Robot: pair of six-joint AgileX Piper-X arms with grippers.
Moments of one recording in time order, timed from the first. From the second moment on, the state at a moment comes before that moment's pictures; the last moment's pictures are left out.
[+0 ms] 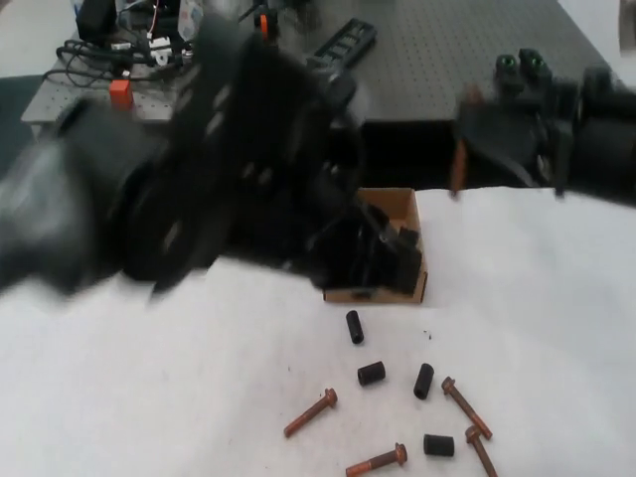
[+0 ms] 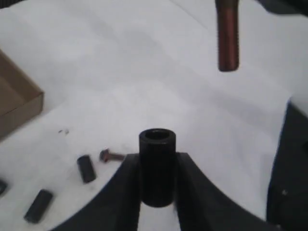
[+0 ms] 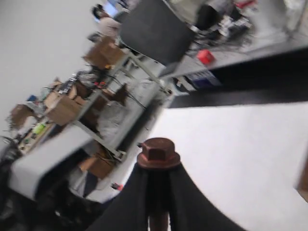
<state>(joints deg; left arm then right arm) -41.0 85.9 -68.3 26.8 22.8 -7.7 6.4 60.3 -42.1 -6.3 -39.5 29.6</state>
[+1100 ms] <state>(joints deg) -41.2 66.7 -47.2 0.6 29.5 -17.6 14.2 60.2 -41.9 -6.3 -43.8 25.4</state>
